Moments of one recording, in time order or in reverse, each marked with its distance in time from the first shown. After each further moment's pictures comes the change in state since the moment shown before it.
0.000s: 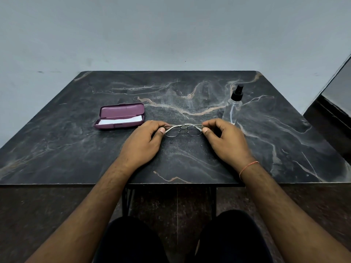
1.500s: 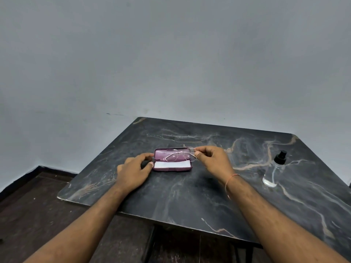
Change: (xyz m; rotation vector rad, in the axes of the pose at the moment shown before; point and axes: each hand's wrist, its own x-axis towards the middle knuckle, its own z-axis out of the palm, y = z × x) left_hand -0.018 -0.115 -0.129 0.201 0.230 -0.395; right_hand 0.080 -0.120 0.107 0.336 -0.189 -0.034
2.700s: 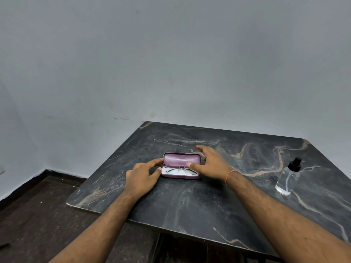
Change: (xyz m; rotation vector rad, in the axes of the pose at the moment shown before) left_hand 0.002 -0.001 0.000 -0.015 0.005 0.022; right_hand 0.024 -0.013 0.018 -0.500 -0.293 -0.056
